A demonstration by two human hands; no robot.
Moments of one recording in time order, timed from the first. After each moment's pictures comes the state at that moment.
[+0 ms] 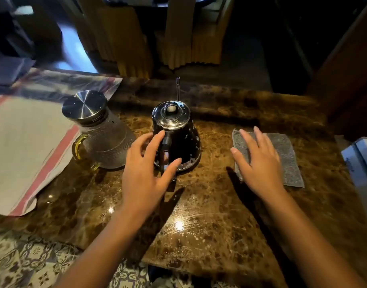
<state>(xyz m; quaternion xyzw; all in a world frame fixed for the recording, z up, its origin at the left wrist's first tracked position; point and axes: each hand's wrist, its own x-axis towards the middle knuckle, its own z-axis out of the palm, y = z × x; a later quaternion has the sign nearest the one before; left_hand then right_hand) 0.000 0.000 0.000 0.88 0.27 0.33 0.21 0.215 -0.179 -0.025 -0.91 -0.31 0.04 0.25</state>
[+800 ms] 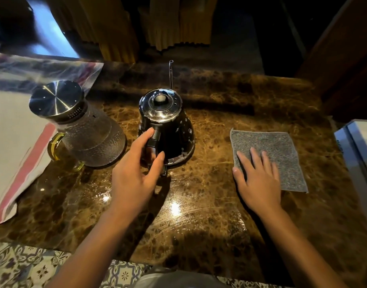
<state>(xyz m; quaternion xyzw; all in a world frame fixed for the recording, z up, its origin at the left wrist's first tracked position) 0.005 0.009 -0.005 0.87 0.24 0.32 0.30 0.199 -0.213 -0.083 -0.96 -0.28 0.06 0.07</state>
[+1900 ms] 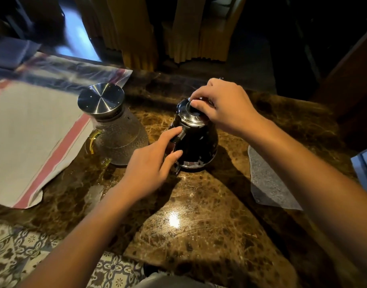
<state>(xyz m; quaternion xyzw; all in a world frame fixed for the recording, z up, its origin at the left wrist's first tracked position) 0.001 0.060 0.004 0.93 0.19 0.21 0.24 0.218 -0.024 0.094 -0.79 -0.58 -0.03 0.18</state>
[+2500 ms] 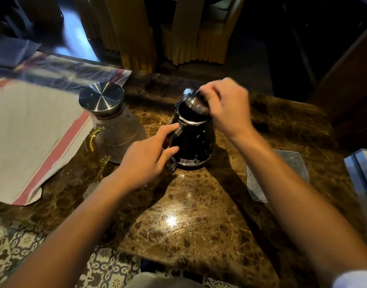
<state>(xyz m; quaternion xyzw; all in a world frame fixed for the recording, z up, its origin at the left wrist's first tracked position) 0.001 0.070 0.014 0.94 0.17 0.15 0.25 0.216 -0.027 0.068 -0.78 -0.49 -0.11 0.38</state>
